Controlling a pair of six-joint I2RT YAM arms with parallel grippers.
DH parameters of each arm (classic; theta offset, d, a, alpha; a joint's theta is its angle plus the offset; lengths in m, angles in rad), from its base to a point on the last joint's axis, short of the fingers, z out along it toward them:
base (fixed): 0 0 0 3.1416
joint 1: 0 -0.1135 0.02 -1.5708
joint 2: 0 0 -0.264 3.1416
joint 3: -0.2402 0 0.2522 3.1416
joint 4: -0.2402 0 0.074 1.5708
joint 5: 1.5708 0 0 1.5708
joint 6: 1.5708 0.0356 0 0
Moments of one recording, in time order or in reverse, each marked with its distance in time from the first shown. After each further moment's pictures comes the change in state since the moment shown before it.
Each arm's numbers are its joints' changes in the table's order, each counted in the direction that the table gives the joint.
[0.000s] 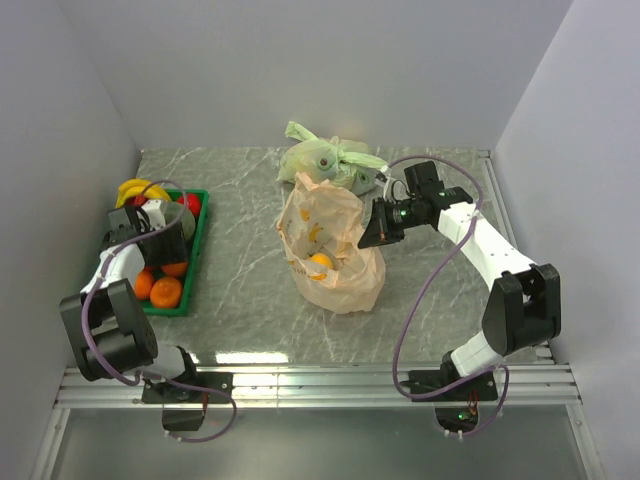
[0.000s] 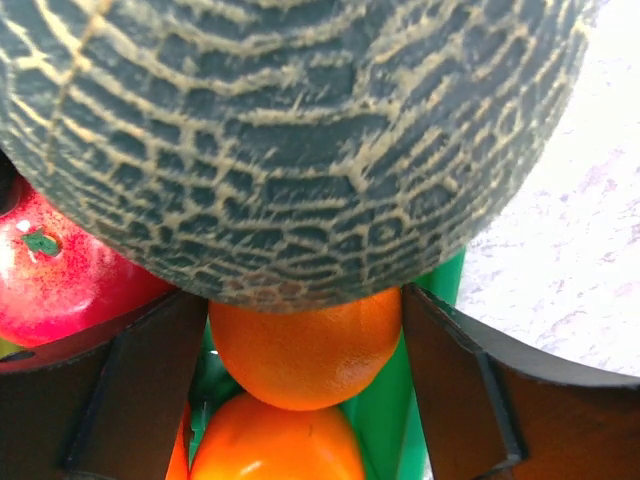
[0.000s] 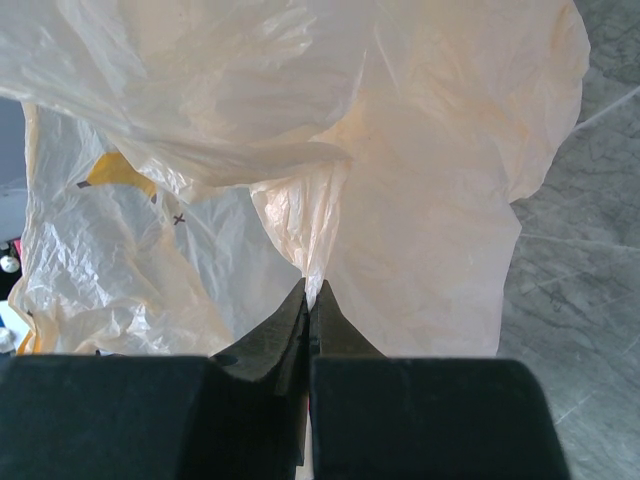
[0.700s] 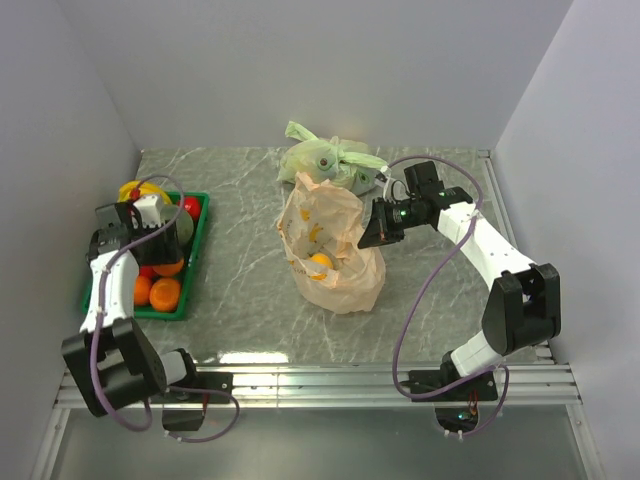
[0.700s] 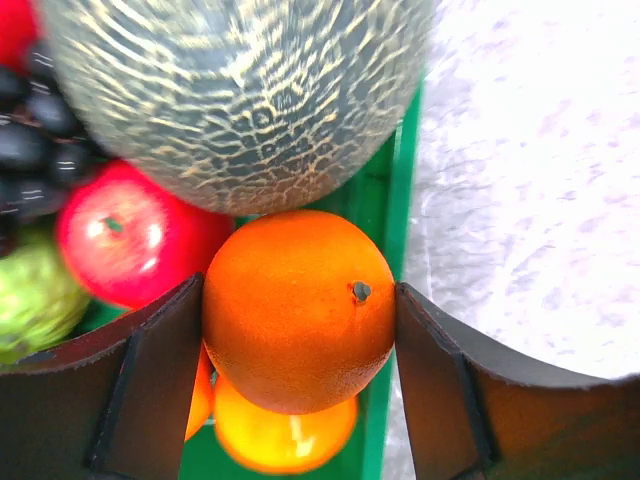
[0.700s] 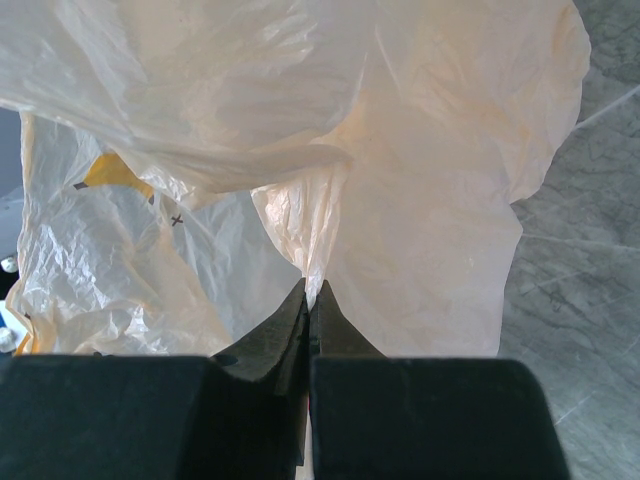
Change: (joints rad) left arm -0.004 0.158 -0.052 -0.193 0.005 0.076; right arm 0.000 -0.005 0.000 0.000 0.000 0.000
